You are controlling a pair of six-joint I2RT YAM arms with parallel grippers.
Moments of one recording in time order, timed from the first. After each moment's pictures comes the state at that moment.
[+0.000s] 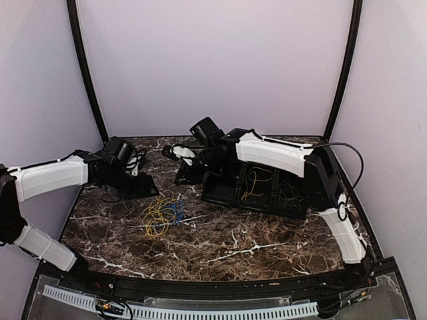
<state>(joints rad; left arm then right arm) -0.46 1.38 0.91 -0.52 0.19 -0.48 0.89 2.34 2.14 -0.63 -0.47 -0.38</state>
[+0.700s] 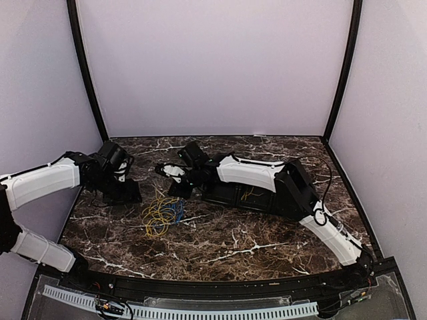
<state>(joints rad) -0.43 1.29 0.89 -0.77 0.01 -0.53 0.93 2.65 2.34 -0.49 -0.35 -0.30</state>
